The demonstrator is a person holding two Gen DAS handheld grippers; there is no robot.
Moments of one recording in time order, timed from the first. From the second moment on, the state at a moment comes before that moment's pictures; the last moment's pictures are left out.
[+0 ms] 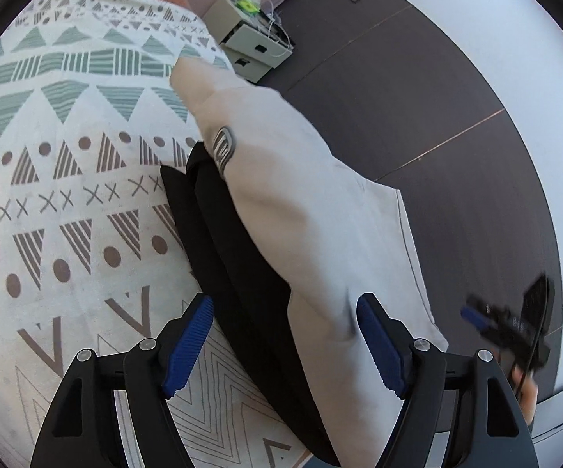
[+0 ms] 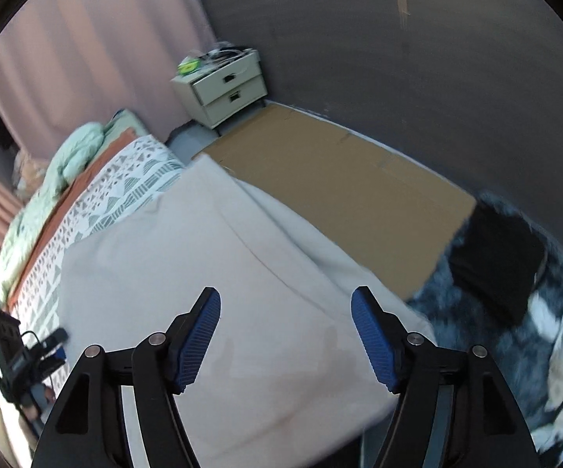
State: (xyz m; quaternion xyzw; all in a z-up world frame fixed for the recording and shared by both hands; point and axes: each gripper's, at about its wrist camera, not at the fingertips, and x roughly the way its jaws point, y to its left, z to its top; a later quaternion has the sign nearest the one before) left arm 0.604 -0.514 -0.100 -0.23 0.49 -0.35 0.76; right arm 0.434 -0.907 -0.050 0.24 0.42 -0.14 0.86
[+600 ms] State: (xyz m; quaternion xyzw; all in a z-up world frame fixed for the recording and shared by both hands) left arm 0.593 -0.534 -0.105 -0.21 0.50 -0.37 0.75; right arm 0.393 -0.920 -0.129 0.32 0.38 -0.15 0.85
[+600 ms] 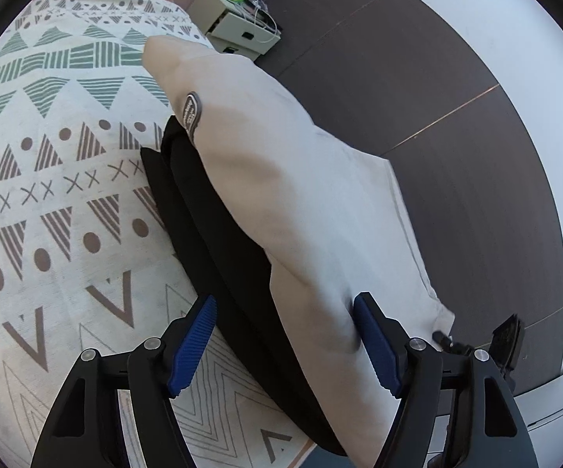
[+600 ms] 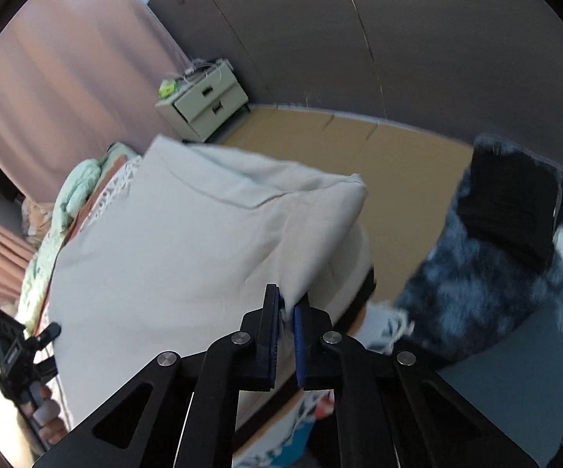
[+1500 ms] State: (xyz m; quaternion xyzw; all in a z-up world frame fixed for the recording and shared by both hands) left arm 0.600 -0.557 -0.096 -0.20 0.50 -0.39 0.75; right arm 0.392 -0.939 -0.149 0.43 0.34 -0.10 0.83
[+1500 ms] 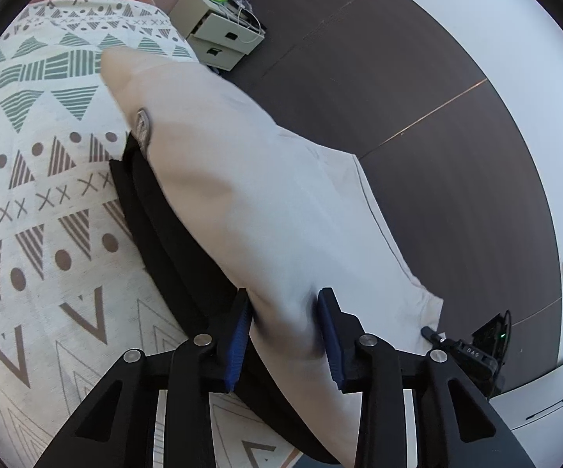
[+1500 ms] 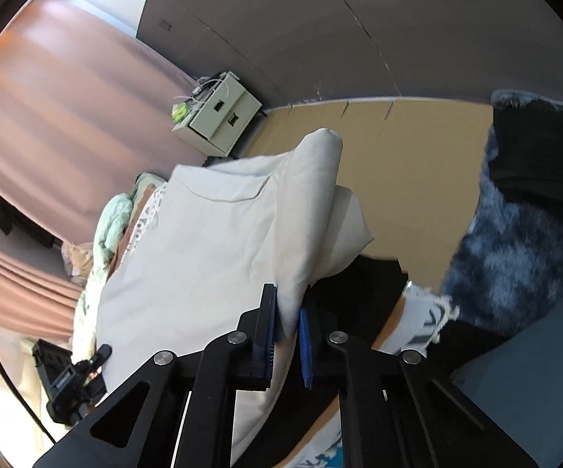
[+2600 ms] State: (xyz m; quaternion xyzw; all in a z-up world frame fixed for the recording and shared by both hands) left arm 0.562 -0.462 -0.011 -0.16 0.44 -0.34 0.82; right arm 0.360 -0.903 -0.064 0.37 0.35 -0.18 0.84
